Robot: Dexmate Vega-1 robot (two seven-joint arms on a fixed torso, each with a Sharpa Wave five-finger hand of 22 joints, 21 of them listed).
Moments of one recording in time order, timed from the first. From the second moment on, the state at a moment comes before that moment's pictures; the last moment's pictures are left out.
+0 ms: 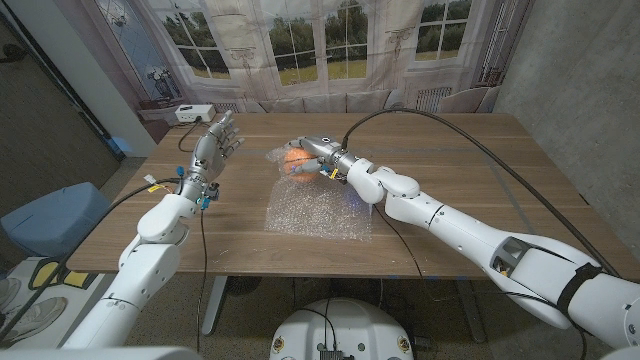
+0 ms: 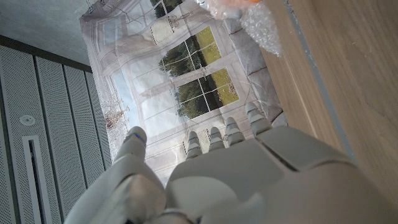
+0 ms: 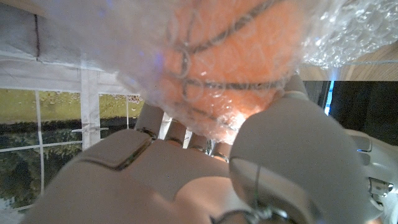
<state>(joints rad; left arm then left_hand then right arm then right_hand) 1.20 0.49 -0.03 -1.69 -0.52 -0.27 -0.16 0.14 0.06 0.43 -0.10 0.17 -0.03 -0.14 0.19 0.18 -0.08 0.02 0.22 0.20 -0.03 0.09 0.19 0.18 0.02 0.21 0.22 0.20 -0.50 -0.34 -0.90 -1.35 -0.77 0.07 -0.17 0.90 -0.03 0.16 -0.14 0.22 0.47 -0.19 0.38 0.23 0.46 -0.04 0.58 0.31 0.47 0.07 0.64 0.46 0.79 0.10 0.61 0.23</state>
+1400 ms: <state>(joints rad) 1.01 0.56 0.03 -1.50 -0.75 -0.10 -0.70 0.23 0.07 0.54 -0.15 0.19 0.43 0.02 0.20 0.18 0.41 0.06 0.28 0.20 0.49 0.04 0.22 0.18 0.52 0.18 0.37 0.19 -0.46 -0.25 -0.88 -1.26 -0.79 -0.06 -0.60 0.91 -0.04 0.16 -0.14 0.21 0.47 -0.21 0.37 0.23 0.46 -0.04 0.61 0.34 0.49 0.09 0.59 0.55 0.79 0.10 0.65 0.24</state>
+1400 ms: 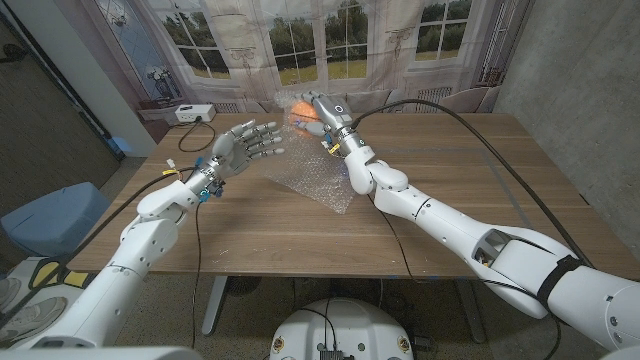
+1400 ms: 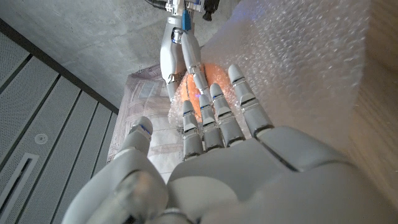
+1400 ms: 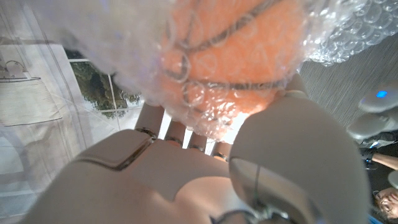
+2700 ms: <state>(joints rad) 0.83 0.42 0.08 -1.28 -0.74 -0.03 -0.84 0.28 0.14 0.64 -0.15 0.24 0.16 -0.11 0.18 0.19 0.16 -0.01 0.20 0.20 0.14 0.06 0.17 0.18 0.18 0.19 0.20 0.19 -0.49 -0.34 -0.83 -1.35 -0.70 0.28 -0.62 0.90 -0.03 0.15 -0.12 0.21 0.52 -0.17 0.37 0.22 0.48 -0.03 0.63 0.33 0.55 0.12 0.54 0.56 0.81 0.08 0.69 0.23</state>
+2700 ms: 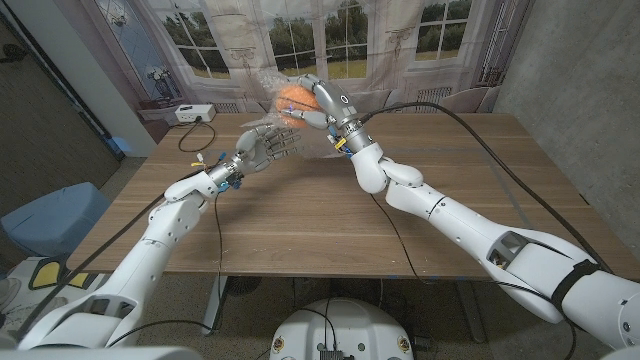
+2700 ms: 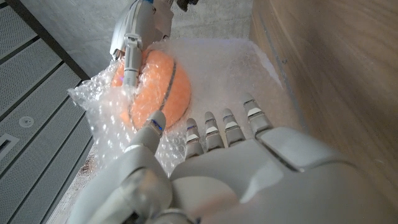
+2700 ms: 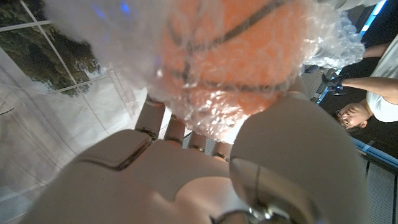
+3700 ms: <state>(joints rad) 0.87 0.49 0.09 -1.42 -0.67 0.02 -0.67 0.21 0.06 0.58 -0.13 0.20 0.10 -0.13 0.18 0.18 0.06 0.01 0.20 0.20 0.06 0.07 0.17 0.18 0.01 0.21 0.19 0.19 -0.49 -0.43 -0.82 -1.35 -0.84 0.34 -0.46 0.90 -0.03 0.17 -0.12 0.21 0.56 -0.15 0.38 0.22 0.47 -0.03 0.62 0.31 0.55 0.12 0.49 0.56 0.81 0.08 0.68 0.21</state>
